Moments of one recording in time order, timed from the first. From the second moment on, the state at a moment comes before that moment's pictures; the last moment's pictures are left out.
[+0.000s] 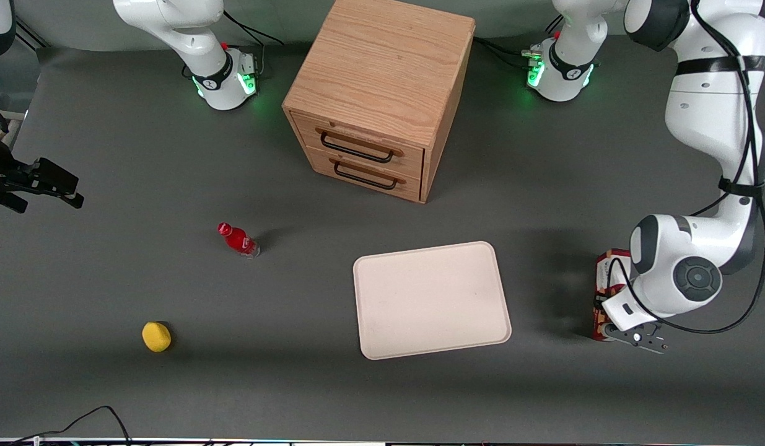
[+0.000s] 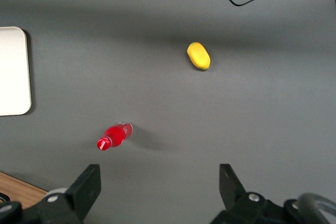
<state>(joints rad) 0.06 0.72 -0.09 -1.51 0.21 2.22 0.19</state>
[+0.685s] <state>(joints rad) -0.20 0.63 -0.11 -1.35 0.21 1.89 -0.49</state>
